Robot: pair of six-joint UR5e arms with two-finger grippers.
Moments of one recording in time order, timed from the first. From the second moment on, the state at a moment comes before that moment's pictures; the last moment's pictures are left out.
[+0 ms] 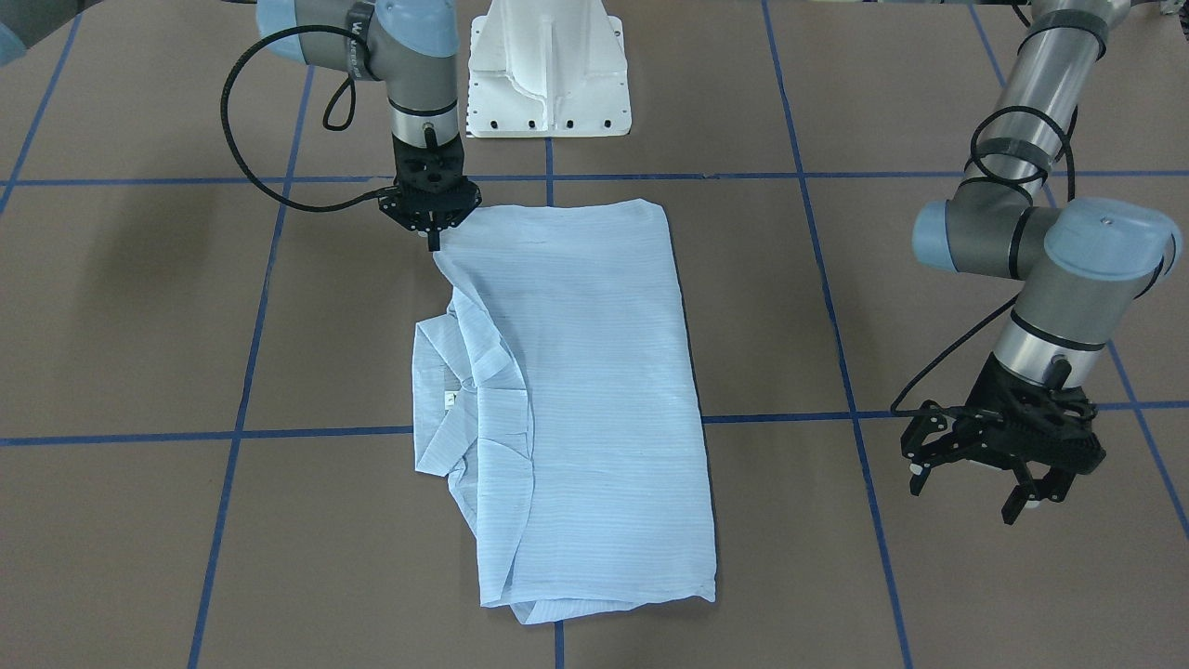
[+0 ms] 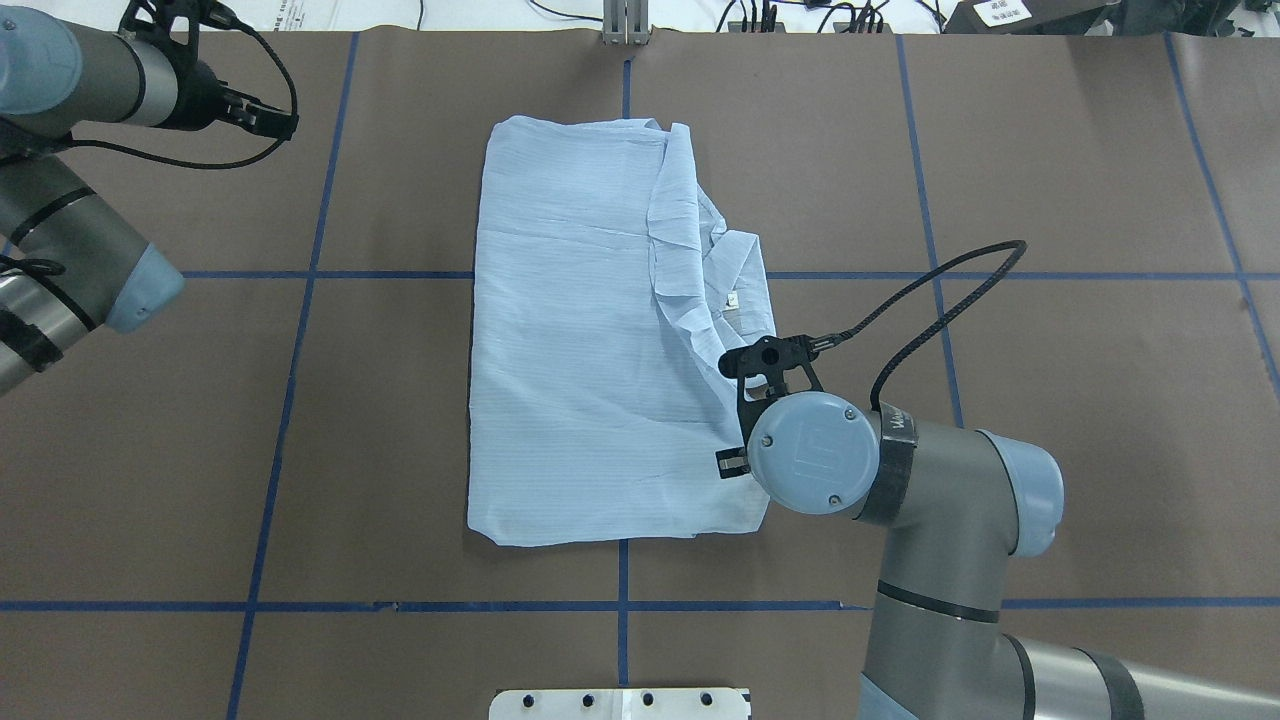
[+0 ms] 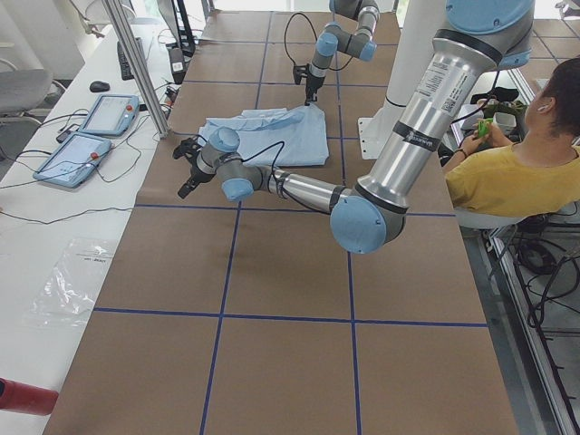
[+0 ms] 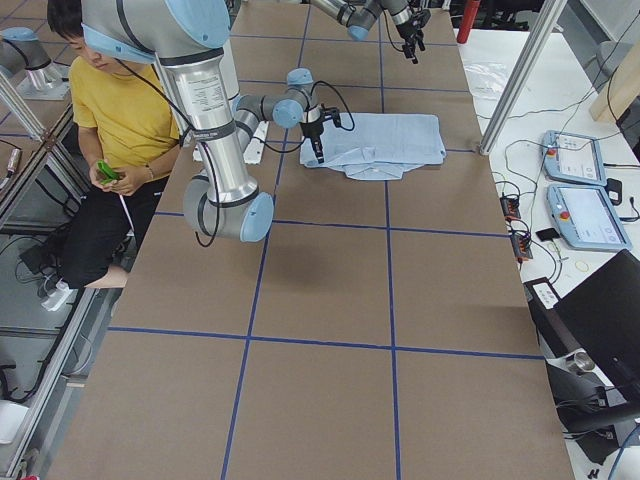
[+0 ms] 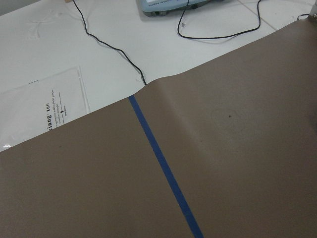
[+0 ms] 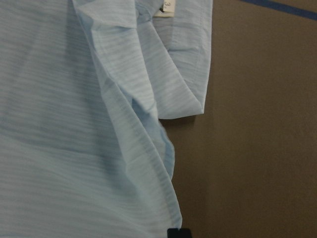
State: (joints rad) left arm -1.02 -2.04 -1.29 -2.42 -1.83 -0.52; right arm 0.33 -1.12 1.92 -1.69 1.55 1.19
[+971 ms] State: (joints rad) left arm -1.02 -2.04 -1.29 -2.42 -1.84 -0.52; right arm 0.41 -1.06 1.85 -1.63 1.49 1.36
